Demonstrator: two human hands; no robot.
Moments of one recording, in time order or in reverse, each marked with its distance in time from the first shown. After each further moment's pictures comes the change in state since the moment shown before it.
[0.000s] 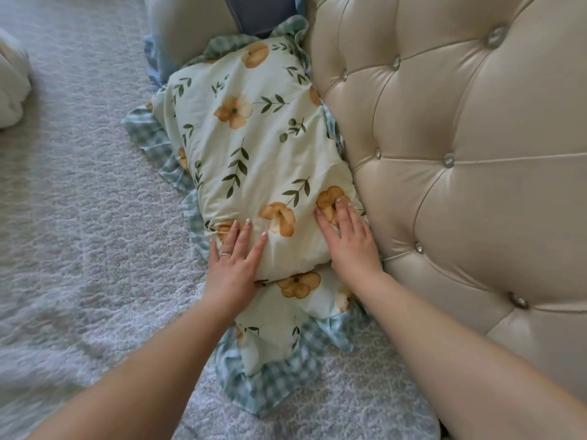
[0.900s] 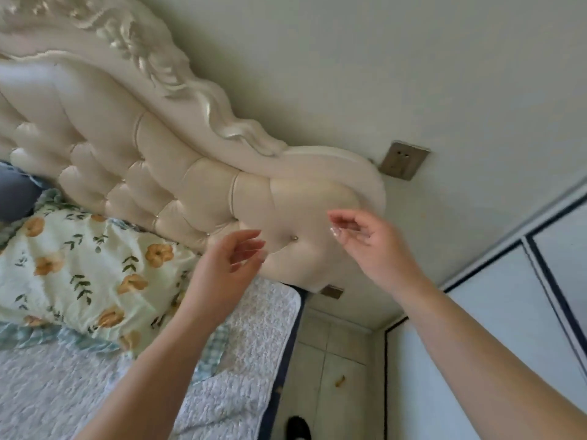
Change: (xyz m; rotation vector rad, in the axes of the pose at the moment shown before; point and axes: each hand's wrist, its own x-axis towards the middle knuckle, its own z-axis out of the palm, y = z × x) left_hand -0.311 0.173 -0.261 -0.907 -0.247 0.726; right_hand -0.496 -0.091 -0.271 1.033 0.905 0.683
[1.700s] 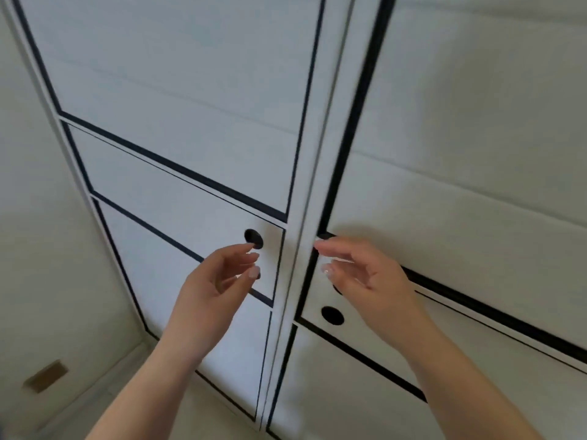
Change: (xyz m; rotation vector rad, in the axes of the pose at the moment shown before) left_hand -0.319 0.150 0.267 -0.225 -1.199 0.383; right_hand -0.527 -0.115 -0.141 -0.334 1.107 0.413
